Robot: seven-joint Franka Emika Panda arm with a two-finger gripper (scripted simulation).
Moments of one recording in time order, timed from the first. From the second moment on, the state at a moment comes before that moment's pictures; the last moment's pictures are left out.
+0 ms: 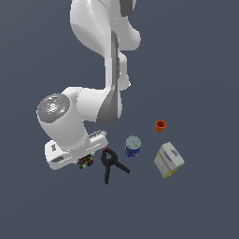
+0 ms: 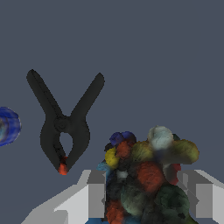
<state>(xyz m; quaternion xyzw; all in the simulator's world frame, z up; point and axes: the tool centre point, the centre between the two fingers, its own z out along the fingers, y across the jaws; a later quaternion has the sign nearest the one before) 0.120 -0.139 0.136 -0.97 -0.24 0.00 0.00</state>
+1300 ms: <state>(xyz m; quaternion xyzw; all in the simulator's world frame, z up) -0.003 0.046 0.338 -0.97 -0.24 0.00 0.00</state>
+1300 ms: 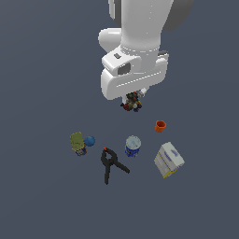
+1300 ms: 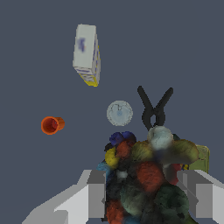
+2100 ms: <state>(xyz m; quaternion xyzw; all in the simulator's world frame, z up) -0.055 0.134 0.434 -0.97 -0.24 0.00 0.00</state>
